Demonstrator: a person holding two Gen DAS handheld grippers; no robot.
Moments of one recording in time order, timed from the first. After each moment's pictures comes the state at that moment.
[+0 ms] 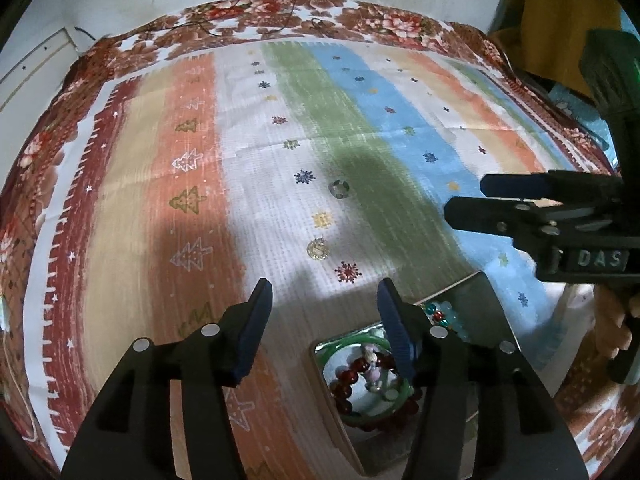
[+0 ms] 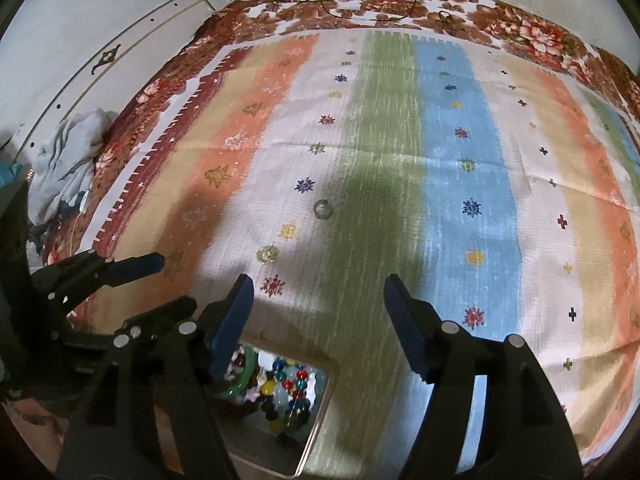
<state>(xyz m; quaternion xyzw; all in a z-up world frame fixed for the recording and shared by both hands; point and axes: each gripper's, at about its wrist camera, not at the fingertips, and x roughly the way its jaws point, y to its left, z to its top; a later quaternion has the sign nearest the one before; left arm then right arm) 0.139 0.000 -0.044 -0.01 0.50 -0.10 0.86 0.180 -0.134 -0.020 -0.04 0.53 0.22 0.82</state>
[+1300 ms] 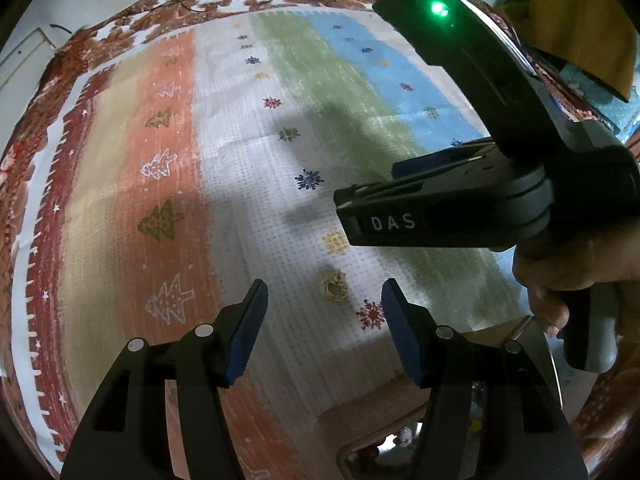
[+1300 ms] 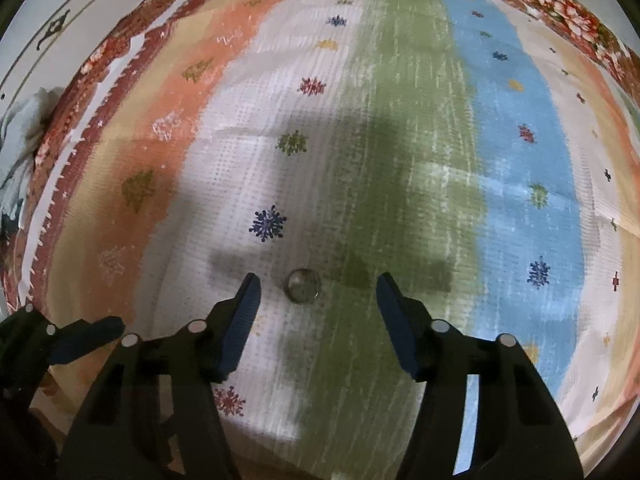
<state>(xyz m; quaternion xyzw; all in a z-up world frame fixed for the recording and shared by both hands) 0.202 -0.004 -0.081 0.01 0.54 -0.11 0.83 0.290 -0.075 -0.112 -0.08 0.60 0.18 0.77</state>
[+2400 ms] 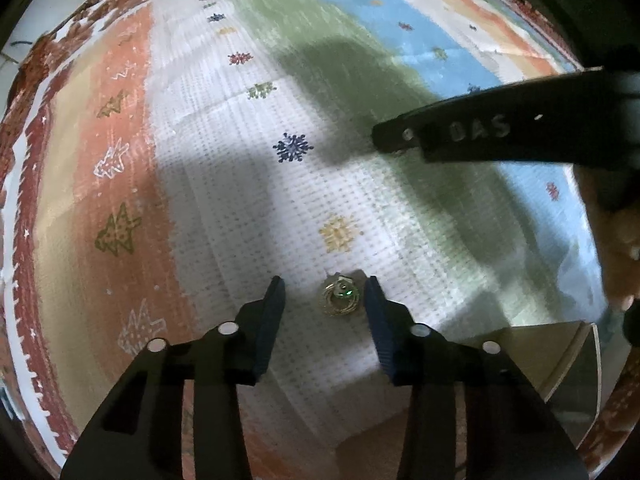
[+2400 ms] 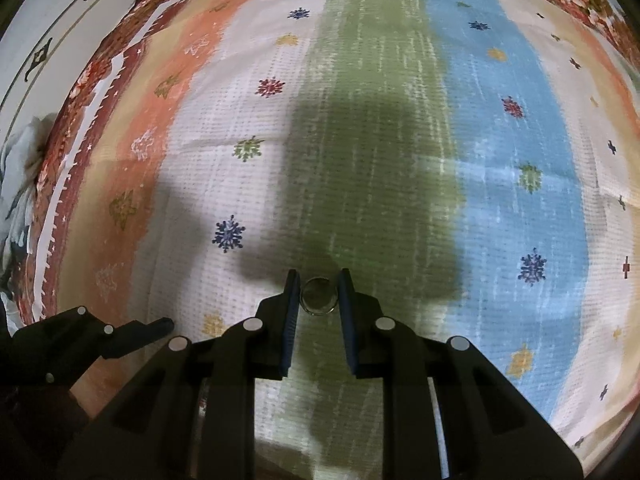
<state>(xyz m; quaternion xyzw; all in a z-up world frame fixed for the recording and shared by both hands) 0.239 -0.023 -0.123 0.07 0.60 -0.13 0.78 0.307 -0.107 -0.114 -0.03 0.63 0.18 0.76</state>
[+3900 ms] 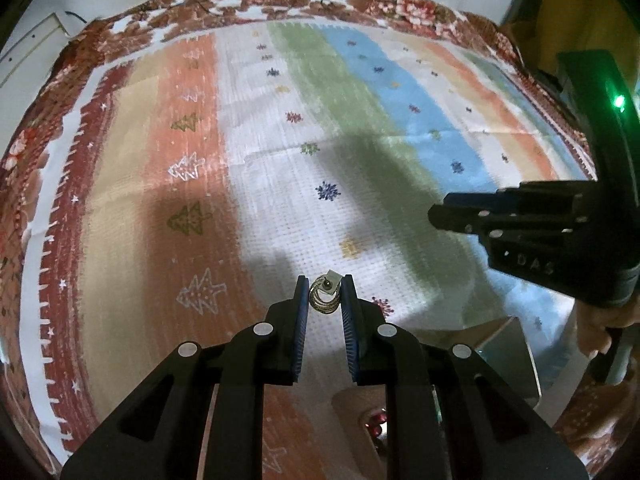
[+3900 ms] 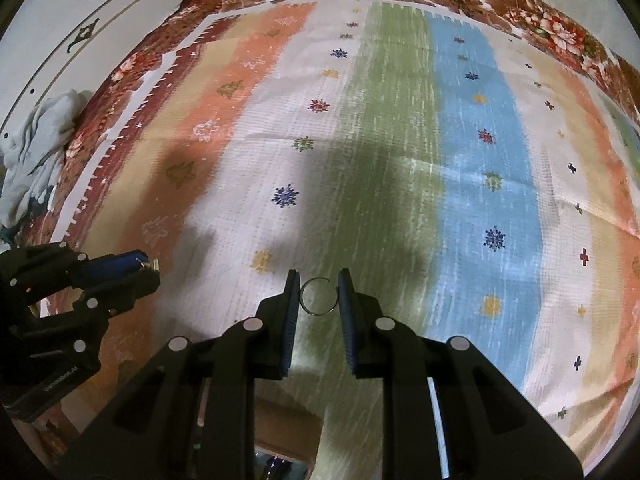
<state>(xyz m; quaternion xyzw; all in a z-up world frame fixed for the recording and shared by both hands) 0.190 0.021 -0.052 -0.02 0.53 -0.11 0.84 0.236 -0.106 -0.056 -0.08 0.56 0.21 0.80</state>
